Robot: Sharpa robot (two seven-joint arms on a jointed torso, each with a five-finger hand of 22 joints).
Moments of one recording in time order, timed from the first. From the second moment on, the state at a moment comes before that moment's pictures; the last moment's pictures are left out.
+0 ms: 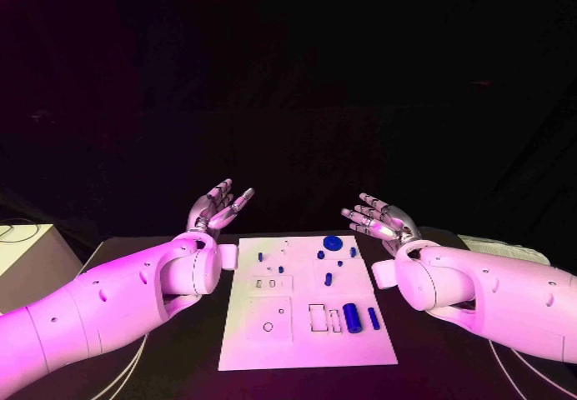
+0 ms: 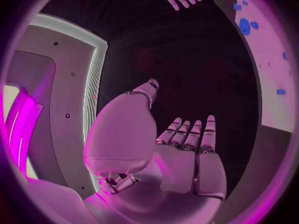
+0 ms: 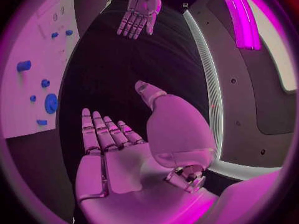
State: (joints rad) left arm 1.05 -0.69 0.13 1.32 -0.08 -0.57 0.44; left_hand 1.36 -0.14 0.30 0.25 0.04 0.22 0.14 0.04 0.08 0.17 0.13 0.02 0.02 0.19 0.18 0.02 0.05 0.14 0.27 0.26 0.03 0.04; right arm 1.21 -0.78 -0.15 1.47 -0.06 -0.56 0.37; right_hand 1.18 -0.07 0.38 0.04 0.22 0.19 0.14 0.02 0.05 0.26 0.27 0.03 0.03 0.38 0.25 0.04 0.04 0.08 0.40 0.28 0.04 0.05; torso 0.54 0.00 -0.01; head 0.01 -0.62
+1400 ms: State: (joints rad) left arm 1.04 -0.94 0.20 1.65 -0.25 -0.32 0.39; left_hand 1.37 -0.19 0.54 0.14 0.05 0.89 0.18 0.28 0.29 1.19 0.10 0.16 0.14 1.14 0.03 0.92 0.79 0.17 1.05 0.13 0.86 0.49; right arm 1.37 -0.70 -0.16 1.26 -1.43 -0.33 0.03; right_hand 1.31 -0.25 0.55 0.02 0.23 1.00 0.16 0.18 0.23 1.15 0.10 0.07 0.08 1.46 0.01 1.10 0.92 0.11 1.38 0.09 1.14 0.97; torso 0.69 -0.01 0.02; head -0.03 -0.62
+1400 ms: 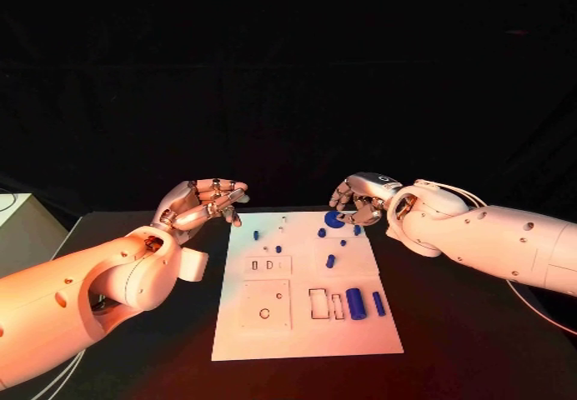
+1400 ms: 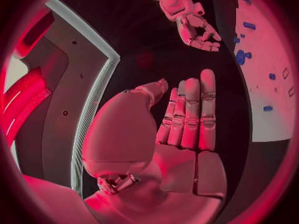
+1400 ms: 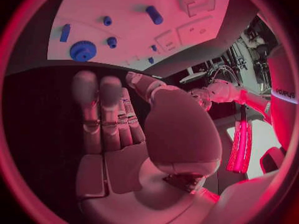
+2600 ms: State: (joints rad) left arm 1.04 -0.96 0.24 1.72 -0.28 -0.31 0.35; left_hand 1.35 -0.19 0.55 0.12 0.05 0.88 0.19 0.28 0.30 1.13 0.12 0.17 0.17 1.10 0.05 0.94 0.81 0.17 1.06 0.13 0.99 0.62; right arm 1.36 -0.63 -0.16 1.20 -1.64 -0.25 -0.14; right_hand 1.31 -0.25 0.52 0.05 0.25 1.01 0.15 0.19 0.27 1.14 0.09 0.07 0.12 1.46 0.01 1.29 1.08 0.08 1.44 0.10 1.32 1.21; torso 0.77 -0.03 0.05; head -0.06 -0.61
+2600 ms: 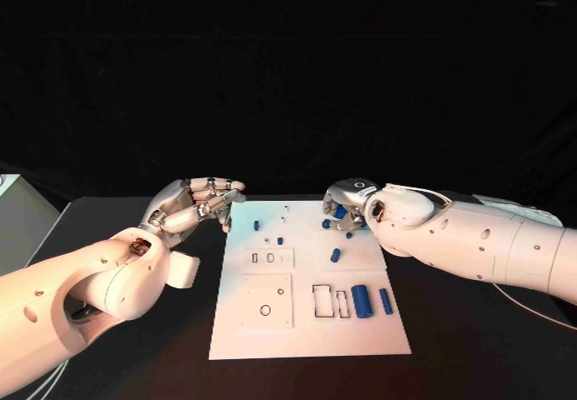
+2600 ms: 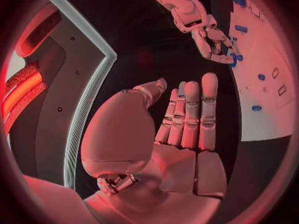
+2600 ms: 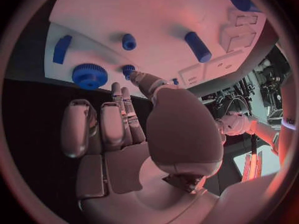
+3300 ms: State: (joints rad) left arm 1.04 -0.97 0.24 1.73 -0.28 -0.30 0.35; left_hand 1.34 -0.19 0.55 0.12 0.05 0.88 0.19 0.27 0.30 1.13 0.12 0.17 0.17 1.09 0.05 0.94 0.81 0.17 1.06 0.14 0.99 0.63; right arm 1.36 -0.62 -0.16 1.20 -1.65 -0.23 -0.15; right_hand 1.31 -0.25 0.54 0.06 0.25 1.02 0.14 0.20 0.29 1.16 0.09 0.07 0.13 1.46 0.00 1.30 1.08 0.08 1.45 0.10 1.34 1.24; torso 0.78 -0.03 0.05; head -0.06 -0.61
